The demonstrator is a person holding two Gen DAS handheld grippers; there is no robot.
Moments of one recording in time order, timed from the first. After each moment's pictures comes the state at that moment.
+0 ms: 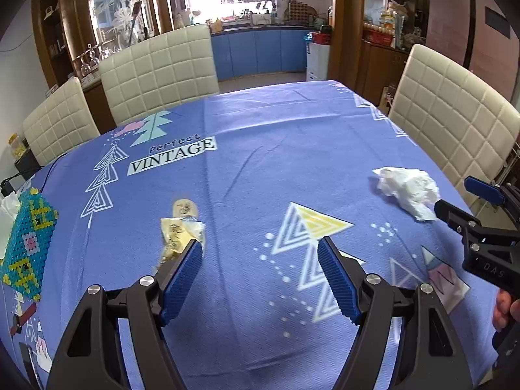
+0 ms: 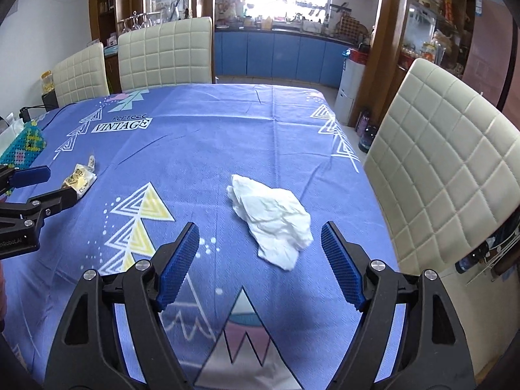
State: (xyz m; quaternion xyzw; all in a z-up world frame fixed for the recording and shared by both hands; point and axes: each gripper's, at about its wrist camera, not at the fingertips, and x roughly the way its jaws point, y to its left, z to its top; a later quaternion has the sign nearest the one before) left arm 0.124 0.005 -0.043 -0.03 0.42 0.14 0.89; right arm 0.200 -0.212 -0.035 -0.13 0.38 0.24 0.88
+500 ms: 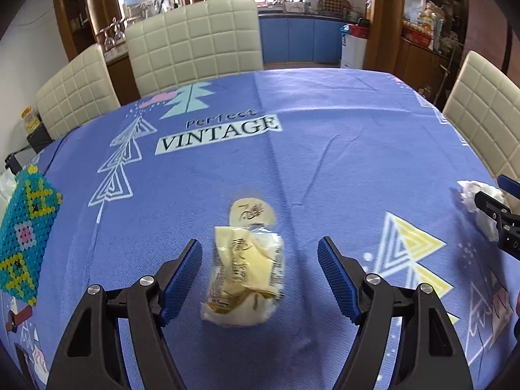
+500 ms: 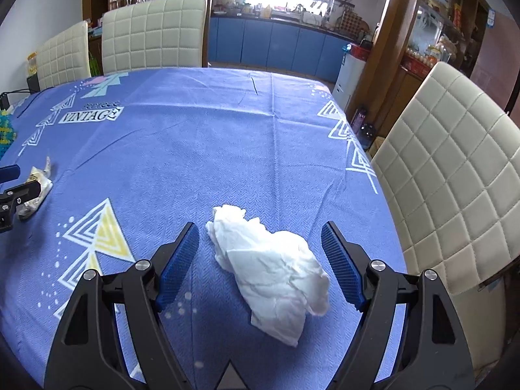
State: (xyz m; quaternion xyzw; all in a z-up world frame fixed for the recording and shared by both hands) left arm 0.151 0.089 -0.091 -0.06 0.45 0.19 0.87; right arm 0.259 -0.170 -0.072 -0.17 0.39 0.22 0.88
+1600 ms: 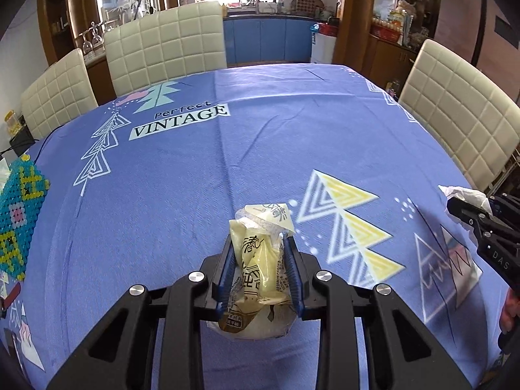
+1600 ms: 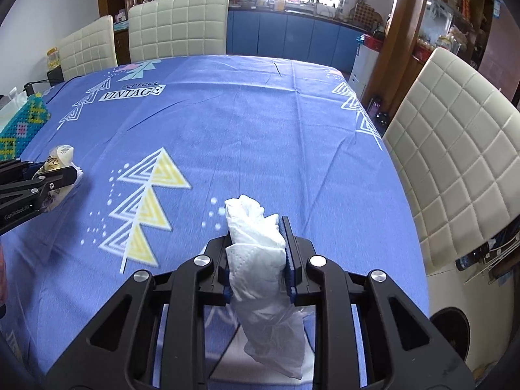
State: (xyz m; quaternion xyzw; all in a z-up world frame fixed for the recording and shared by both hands) left arm 0.103 0.024 -0.074 -0.06 0.44 0.13 0.88; right arm 0.179 -0.201 -0.056 -0.16 0.41 0.25 0.86
